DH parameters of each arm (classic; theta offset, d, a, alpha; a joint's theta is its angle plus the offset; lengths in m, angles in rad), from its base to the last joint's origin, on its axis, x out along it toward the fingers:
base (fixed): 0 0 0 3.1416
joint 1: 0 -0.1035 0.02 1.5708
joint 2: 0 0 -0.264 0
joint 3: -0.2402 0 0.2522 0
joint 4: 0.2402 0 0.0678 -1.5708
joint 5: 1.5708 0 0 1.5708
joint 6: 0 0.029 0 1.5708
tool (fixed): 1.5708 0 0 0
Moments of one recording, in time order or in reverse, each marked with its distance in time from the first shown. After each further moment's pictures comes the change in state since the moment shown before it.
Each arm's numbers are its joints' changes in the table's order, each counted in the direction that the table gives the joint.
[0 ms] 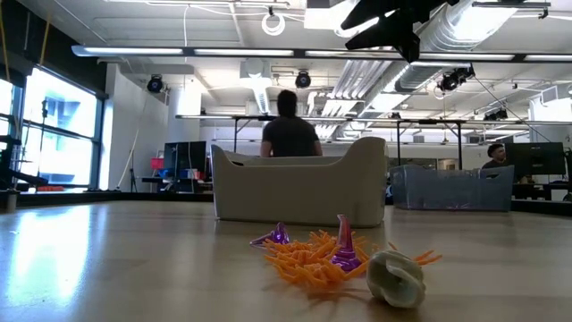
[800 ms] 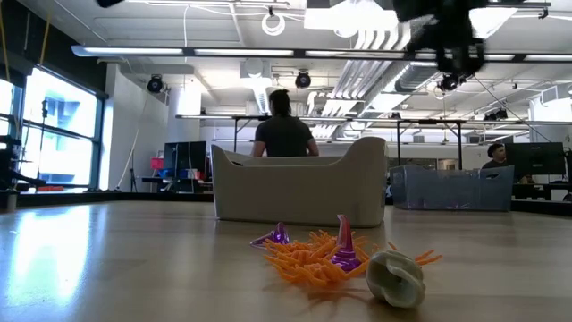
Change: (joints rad) left arm -0.338 0.000 -0.001 -0.528 -0.033 0.831; right arm -0.071 0.000 0.000 0.166 -0.336 0.483
